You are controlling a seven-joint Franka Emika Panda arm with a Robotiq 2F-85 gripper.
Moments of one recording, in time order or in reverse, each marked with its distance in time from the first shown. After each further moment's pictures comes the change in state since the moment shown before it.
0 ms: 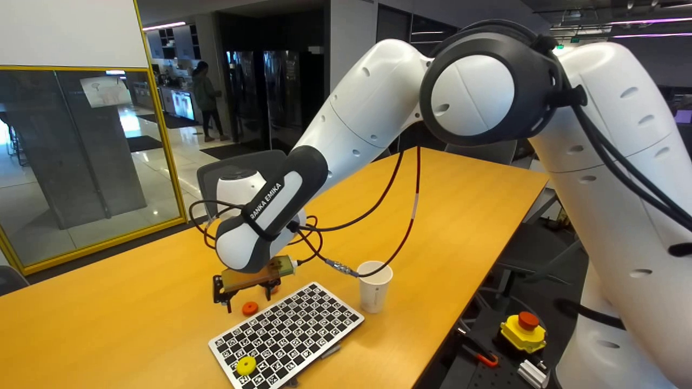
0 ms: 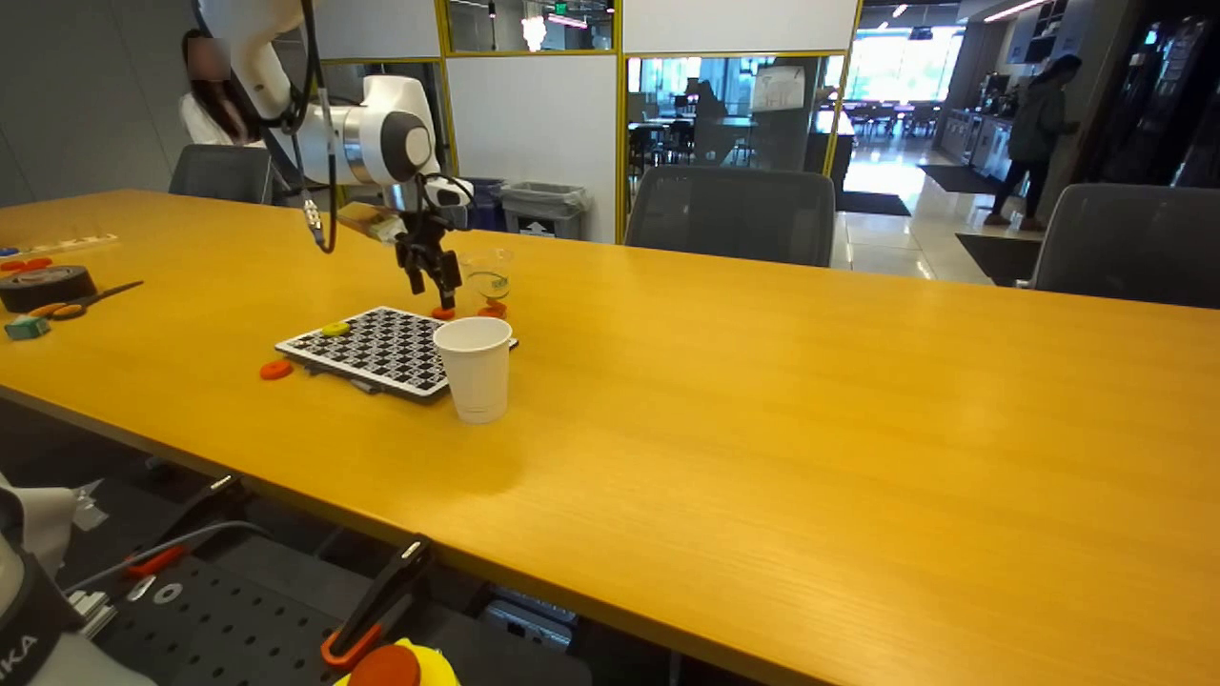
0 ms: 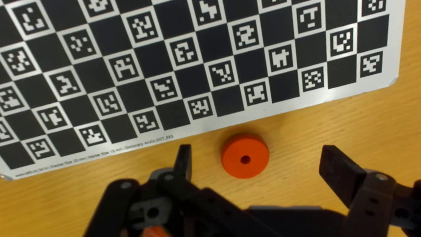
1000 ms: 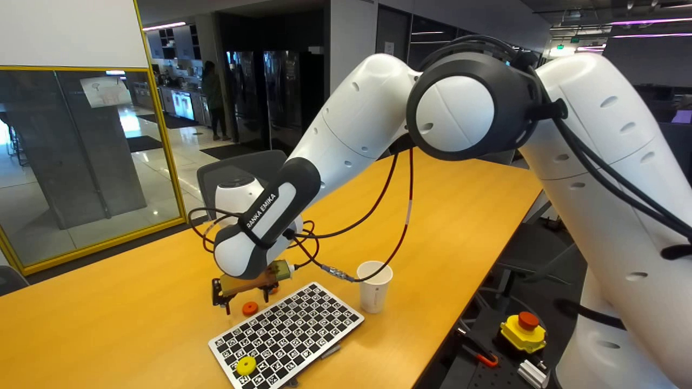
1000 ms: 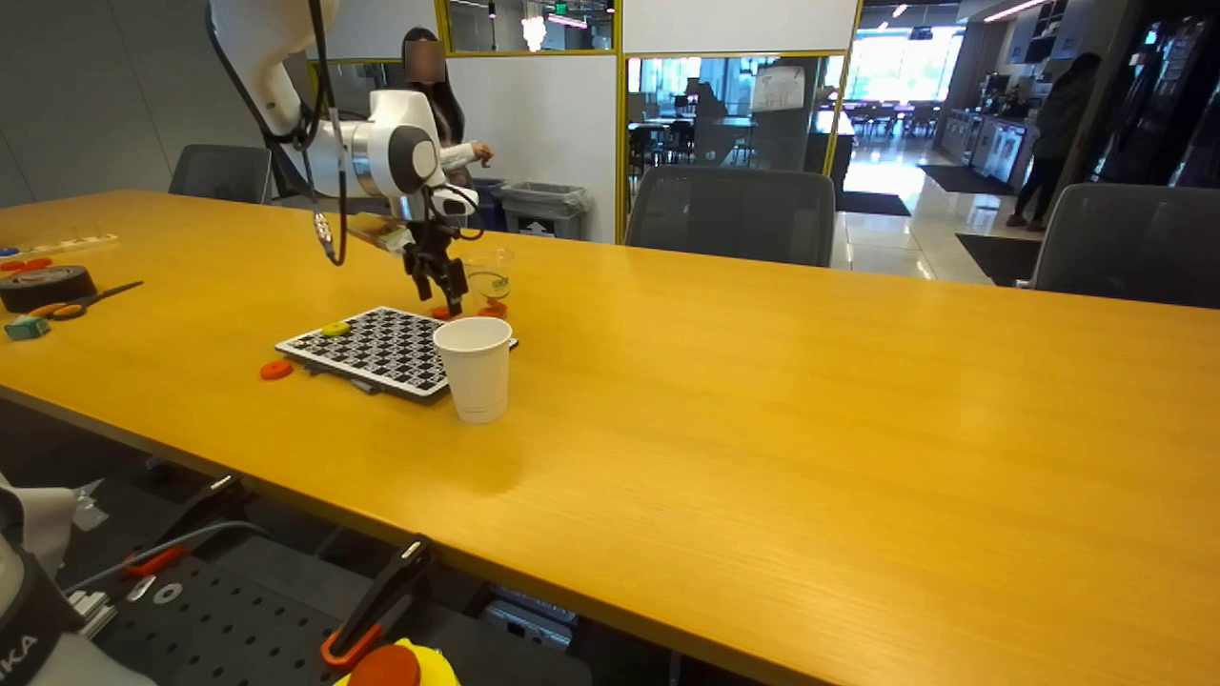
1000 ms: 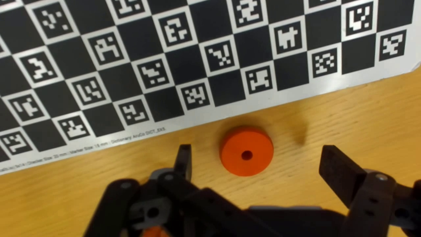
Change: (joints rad) arm 0.012 0.059 -0.020 0.051 0.000 0.018 0.000
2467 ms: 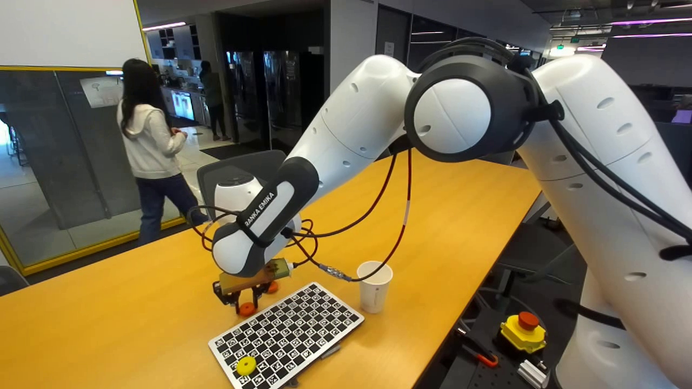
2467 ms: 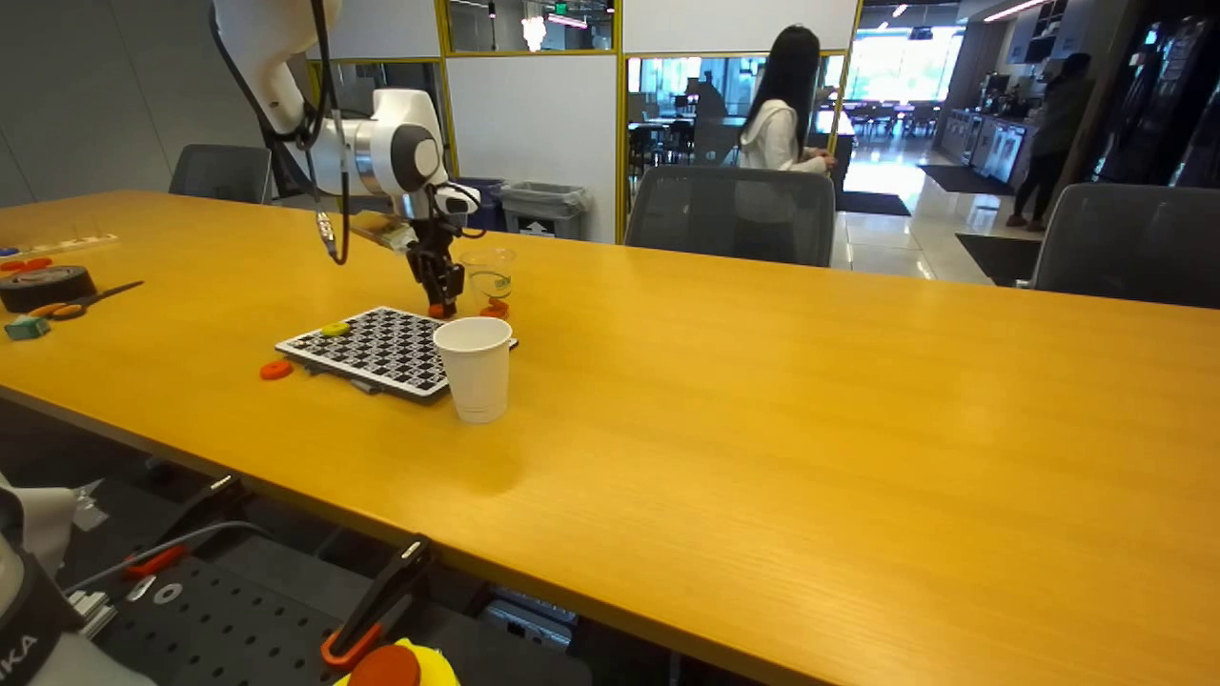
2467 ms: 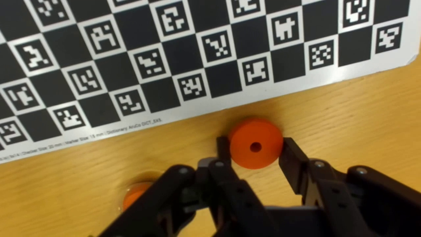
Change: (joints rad) arm -0.005 0.005 0.004 0.019 0.007 -0.011 -0.022
